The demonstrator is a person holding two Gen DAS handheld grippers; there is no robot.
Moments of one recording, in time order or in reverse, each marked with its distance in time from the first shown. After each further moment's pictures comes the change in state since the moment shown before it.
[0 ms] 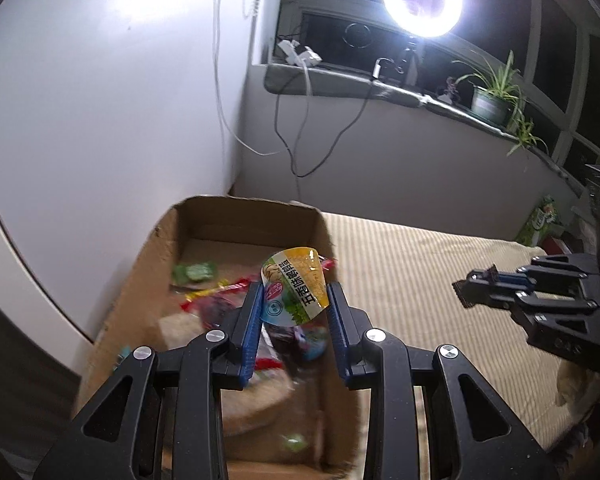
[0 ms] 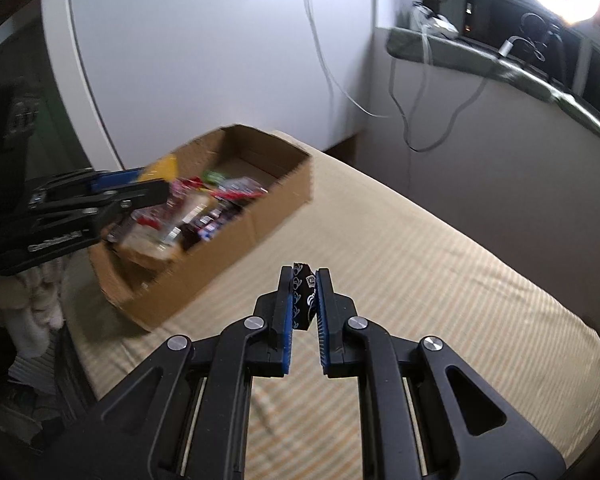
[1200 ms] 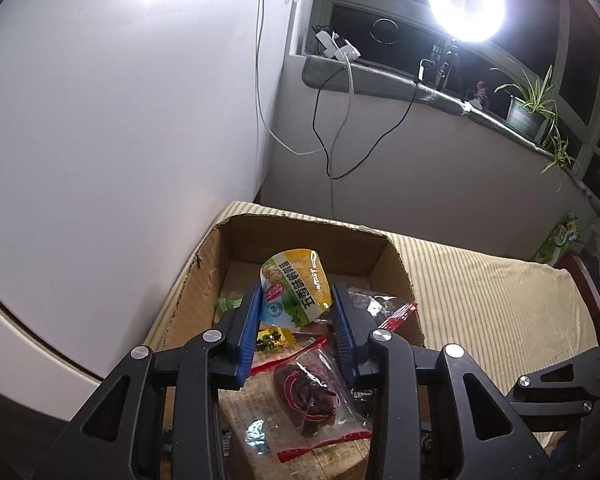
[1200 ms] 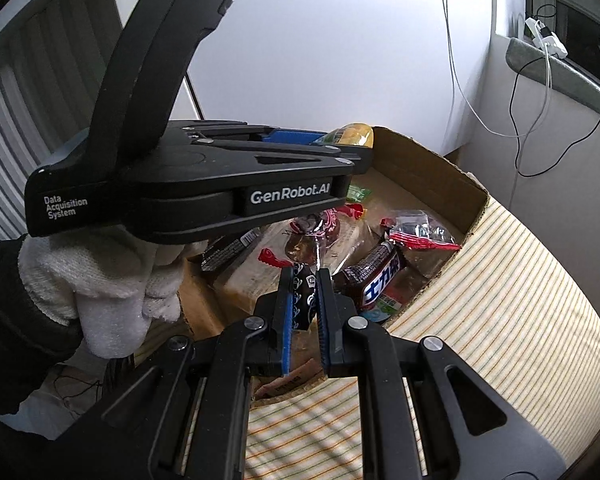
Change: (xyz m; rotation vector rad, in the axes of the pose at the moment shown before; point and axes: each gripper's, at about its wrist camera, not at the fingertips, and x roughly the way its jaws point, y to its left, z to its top) left arm 0.032 0.048 0.021 -0.051 0.035 0.043; right arm 0.065 0.105 0.031 -0.121 0.050 0.228
